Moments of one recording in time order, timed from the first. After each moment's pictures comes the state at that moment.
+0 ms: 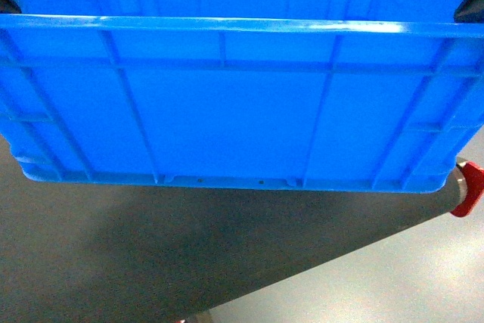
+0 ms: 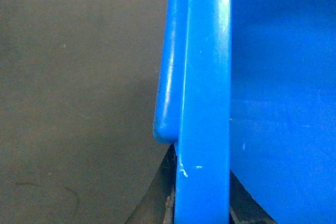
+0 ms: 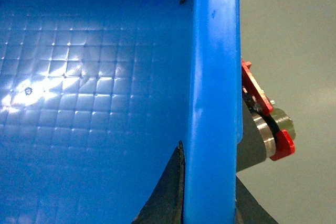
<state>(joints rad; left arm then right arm) -0.08 1.49 1.14 -0.20 -0.05 -0.09 0.22 1.51 1.14 -0.19 0.07 0.16</state>
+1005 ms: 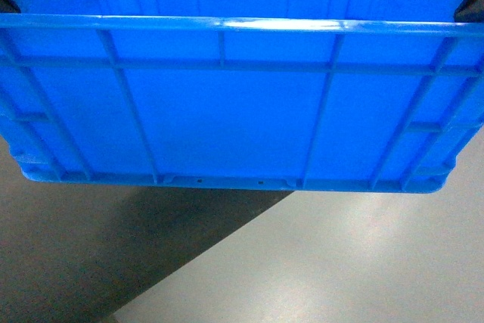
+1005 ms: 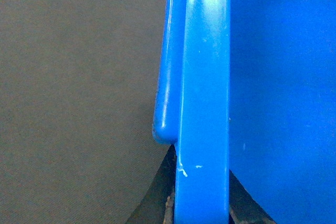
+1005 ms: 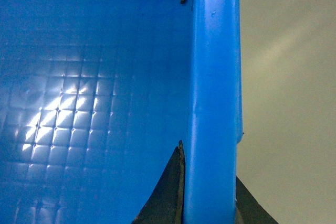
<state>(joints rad) -0.08 1.49 1.14 -0.20 -0.04 -0.08 0.22 1.51 1.14 -0.19 0.07 0.16</state>
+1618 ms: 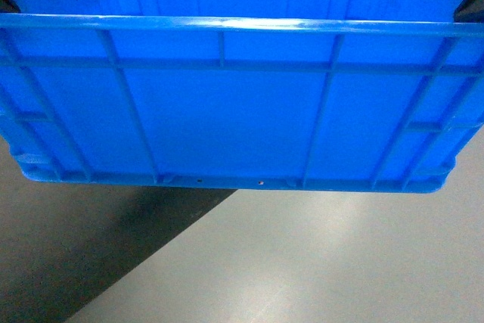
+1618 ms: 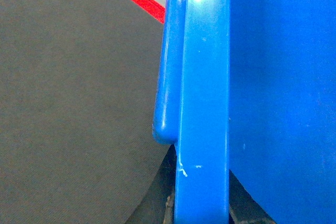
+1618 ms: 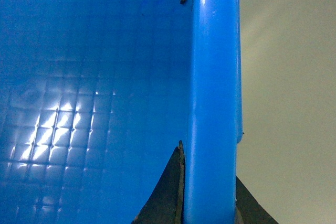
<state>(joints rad) -0.08 1.49 1.14 -0.20 -0.04 -0.08 0.22 1.51 1.14 -0.18 0.07 0.16</state>
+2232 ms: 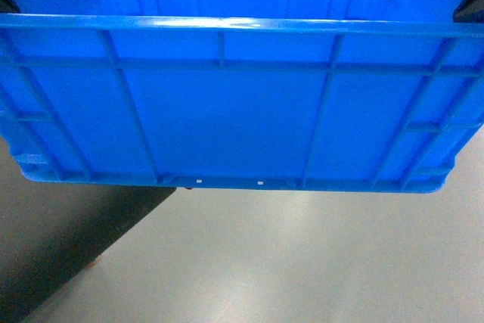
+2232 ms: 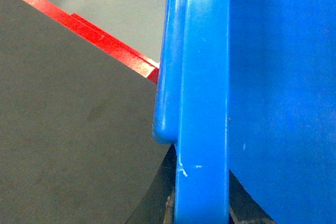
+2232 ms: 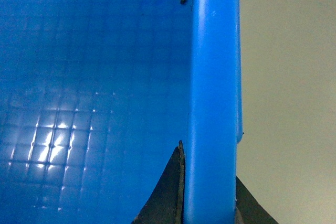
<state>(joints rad) -0.08 1.49 1.14 -0.20 -0.04 -0.08 0.22 1.51 1.14 -0.18 0.07 0.16</state>
